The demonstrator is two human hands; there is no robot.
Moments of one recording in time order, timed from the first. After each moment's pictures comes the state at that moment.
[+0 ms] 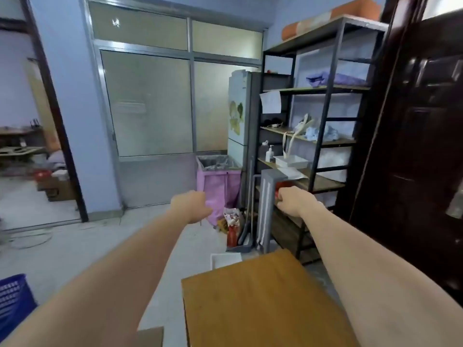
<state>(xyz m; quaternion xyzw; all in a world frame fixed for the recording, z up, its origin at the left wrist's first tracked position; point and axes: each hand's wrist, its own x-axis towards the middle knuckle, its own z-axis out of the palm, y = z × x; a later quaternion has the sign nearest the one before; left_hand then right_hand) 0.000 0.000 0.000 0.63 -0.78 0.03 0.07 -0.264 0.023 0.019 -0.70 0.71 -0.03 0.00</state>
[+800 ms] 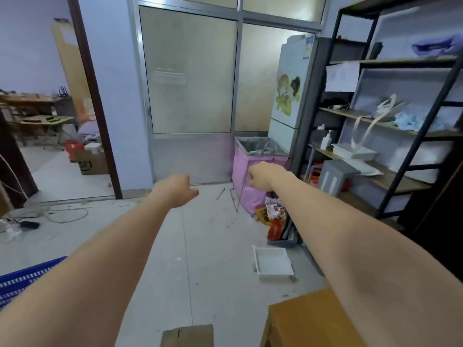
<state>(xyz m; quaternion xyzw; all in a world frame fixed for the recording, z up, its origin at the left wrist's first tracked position) 0.357 -0.237 -0.039 0.70 -0.71 -0.03 0.09 0.125 -0.249 0.008 -0.79 0.61 0.04 -0.02</state>
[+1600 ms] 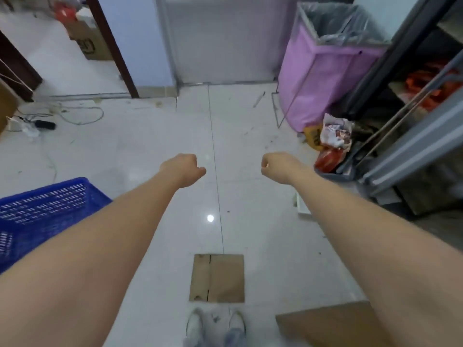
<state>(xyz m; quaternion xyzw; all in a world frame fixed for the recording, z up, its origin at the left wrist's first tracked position) 0.481 -0.553 -0.299 0.75 -0.63 -0.20 -0.05 0.240 -0.589 -0.289 -0.76 0.61 0.09 0.22</state>
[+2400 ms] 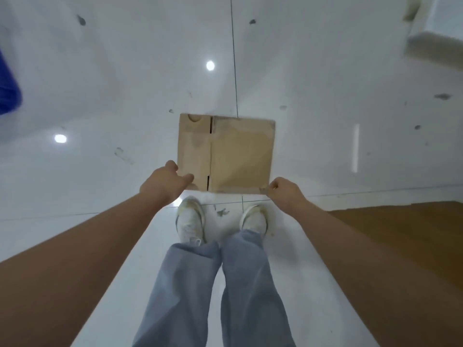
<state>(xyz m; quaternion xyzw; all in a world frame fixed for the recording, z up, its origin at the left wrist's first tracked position) 0.514 -0.356 -0.953 0.77 -0.37 -0.48 -0.18 0.249 -0.373 -0.964 -0.44 0.70 0.20 0.53</state>
